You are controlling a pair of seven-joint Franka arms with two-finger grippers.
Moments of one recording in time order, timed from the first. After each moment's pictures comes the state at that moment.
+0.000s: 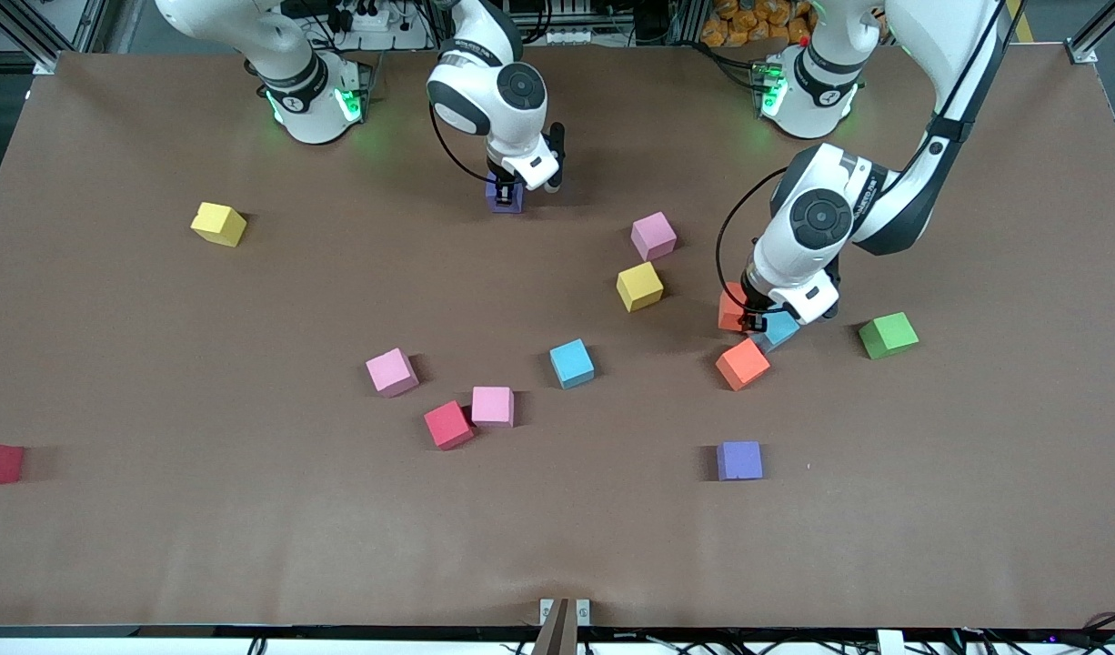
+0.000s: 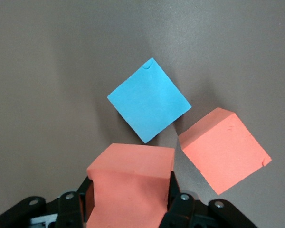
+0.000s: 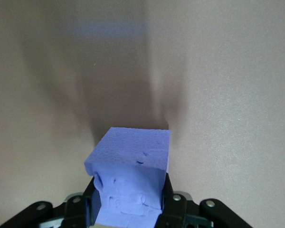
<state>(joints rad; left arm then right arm) -0.01 0.26 -0.40 -2.20 0.14 2.35 -1.95 0.66 0.31 0.39 -2.28 -0.11 2.32 -0.40</state>
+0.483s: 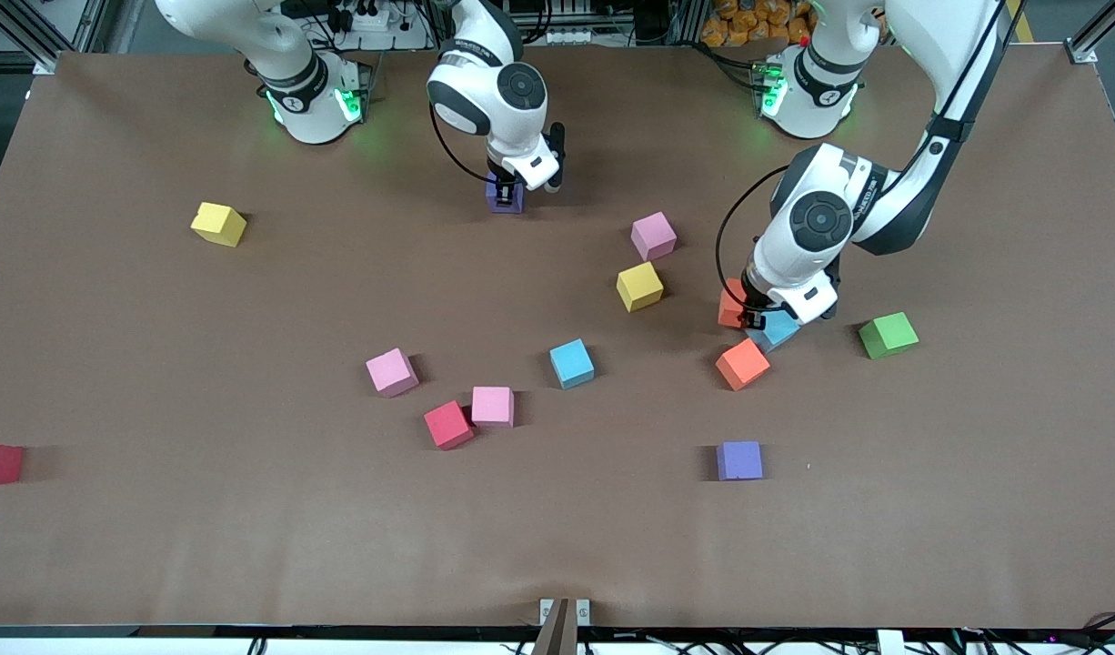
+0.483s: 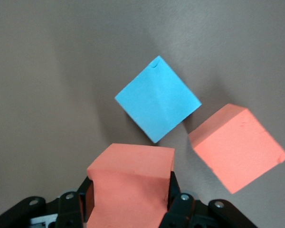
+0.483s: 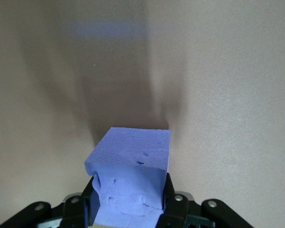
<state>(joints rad) -0.01 0.26 -0.41 -2.19 0.10 2.30 -1.87 0.66 0.31 0.39 -2.28 -0.11 2.32 -0.40</state>
